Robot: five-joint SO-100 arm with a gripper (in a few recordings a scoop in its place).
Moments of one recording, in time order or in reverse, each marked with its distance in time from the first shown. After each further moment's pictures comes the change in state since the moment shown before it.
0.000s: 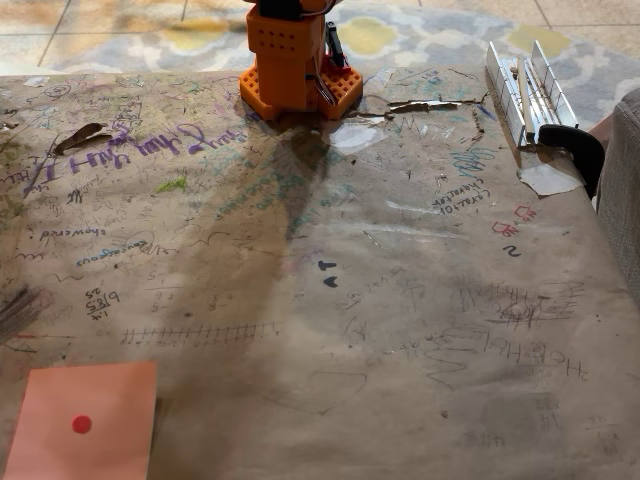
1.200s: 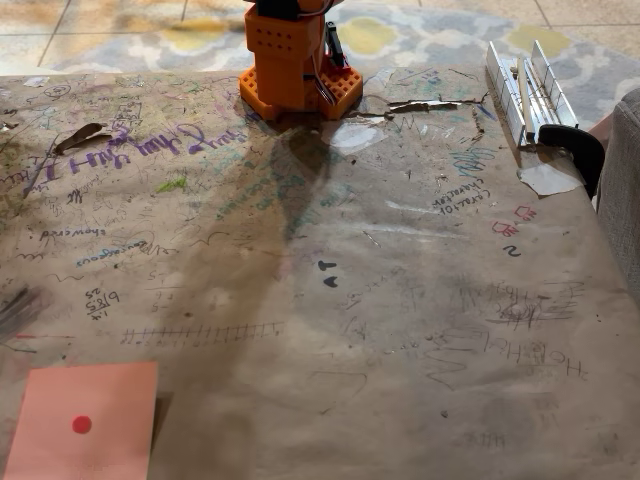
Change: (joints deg) arm 0.5 0.3 51.3 -21.1 -13.2
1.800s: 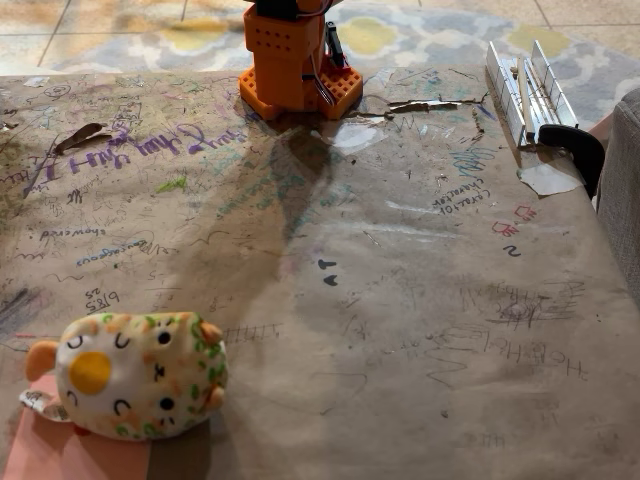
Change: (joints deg) arm 1.4 -1.2 15.4 7.0 0.5
